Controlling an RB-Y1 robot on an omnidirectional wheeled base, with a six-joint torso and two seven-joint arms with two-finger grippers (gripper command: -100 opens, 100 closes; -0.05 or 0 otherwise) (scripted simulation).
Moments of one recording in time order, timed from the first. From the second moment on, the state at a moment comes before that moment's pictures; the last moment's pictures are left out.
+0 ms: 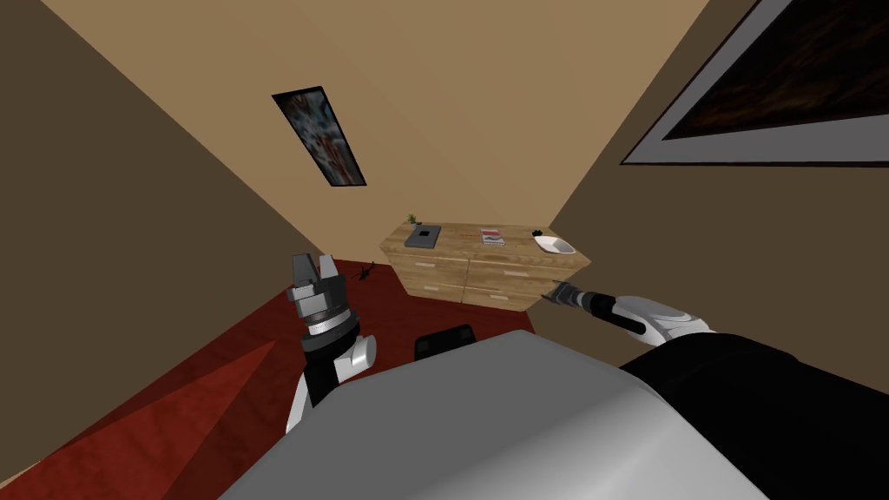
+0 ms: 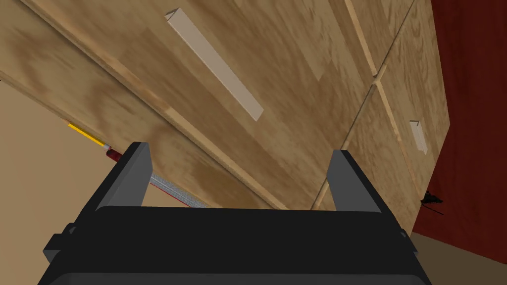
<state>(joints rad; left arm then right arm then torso) 0.49 -0.03 -0.01 -2.28 -0.11 -0.63 -0.15 0.57 -1.11 -0.05 -1.20 0.74 -0.45 0.51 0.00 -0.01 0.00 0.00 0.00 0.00</state>
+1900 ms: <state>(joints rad) 0.49 -0.03 -0.01 -2.28 -0.11 -0.63 -0.15 0.52 -1.39 0.04 -1.08 0.81 -0.29 0.73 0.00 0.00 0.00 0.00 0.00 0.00</state>
